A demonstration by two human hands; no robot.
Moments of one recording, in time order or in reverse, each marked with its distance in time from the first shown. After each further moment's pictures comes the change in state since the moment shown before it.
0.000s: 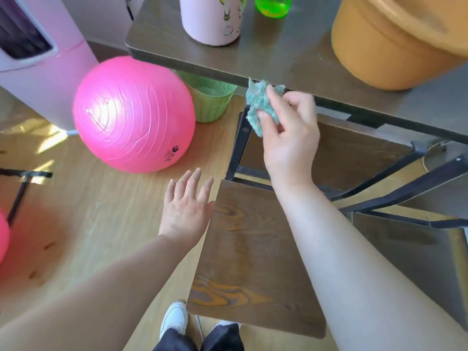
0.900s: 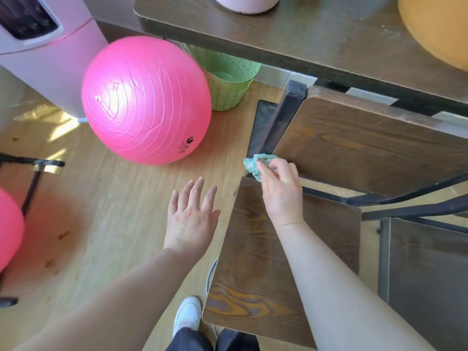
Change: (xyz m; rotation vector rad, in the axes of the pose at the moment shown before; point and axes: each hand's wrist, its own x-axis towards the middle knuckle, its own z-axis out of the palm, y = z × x) left_hand 0.007 -0.036 0.051 -0.029 -0.003 -0.089; right_hand -0.115 0.064 0.074 -0.069 -0.440 0.344
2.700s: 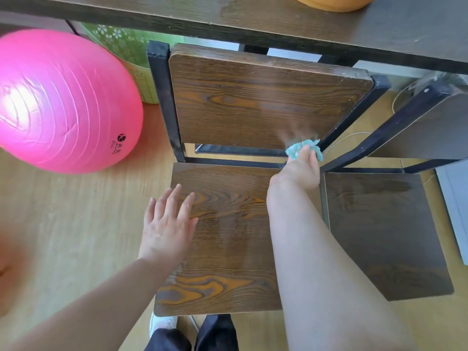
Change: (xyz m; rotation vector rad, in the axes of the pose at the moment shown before) left_hand -0.030 0.085 0.044 0.060 0.053 0.220; right_hand -0.001 0.083 -0.113 1.032 1.057 1.063
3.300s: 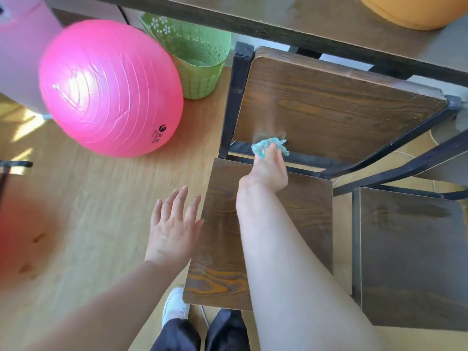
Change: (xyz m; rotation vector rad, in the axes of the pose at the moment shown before) left_hand -0.037 -0.058 -0.003 0.008 0.042 -0.115; right_hand -0.122 0.073 0.032 -0.007 -0.160 0.266
